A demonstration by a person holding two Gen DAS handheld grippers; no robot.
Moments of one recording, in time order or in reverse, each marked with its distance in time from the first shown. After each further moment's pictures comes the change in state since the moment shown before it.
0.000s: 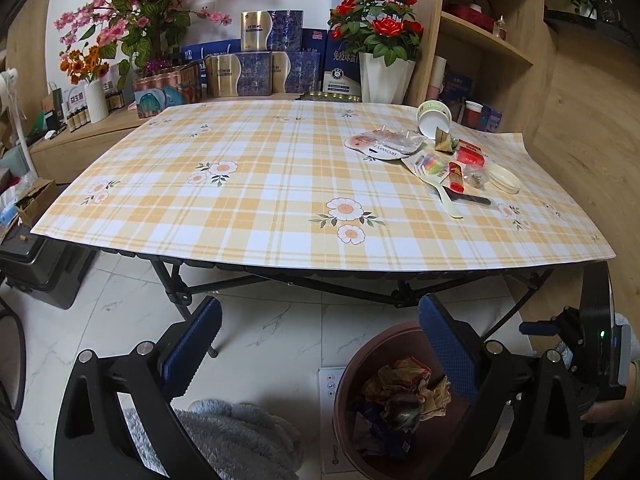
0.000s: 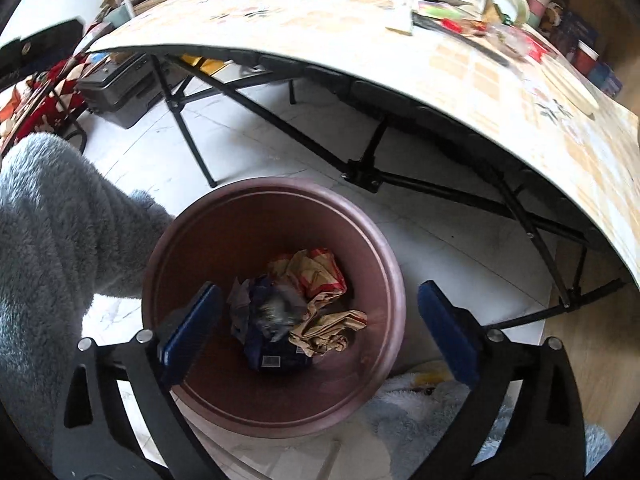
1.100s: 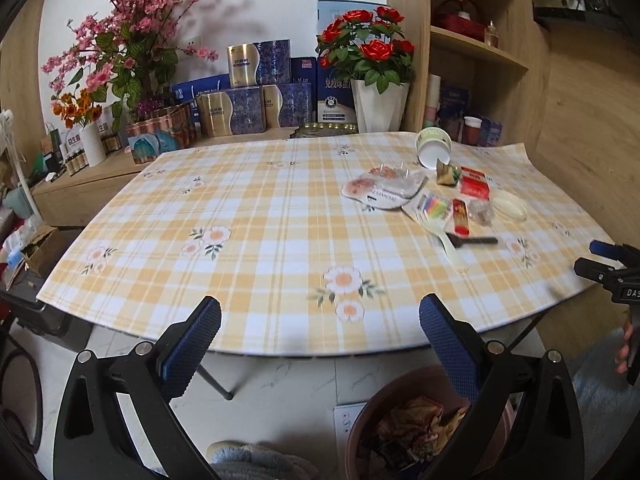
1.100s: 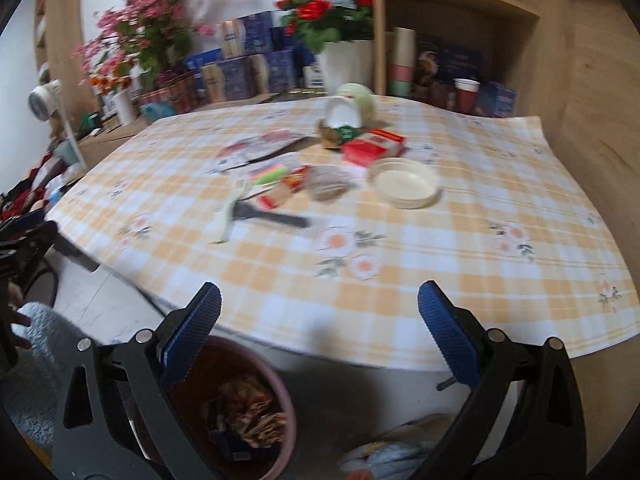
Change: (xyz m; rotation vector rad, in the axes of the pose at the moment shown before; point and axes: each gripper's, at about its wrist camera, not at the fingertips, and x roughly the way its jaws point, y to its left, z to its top) left arm 0.013 -0.015 0.059 0.075 -0.082 0.032; right arm -0.102 -0.135 0.041 0.273 -0.379 -0.147
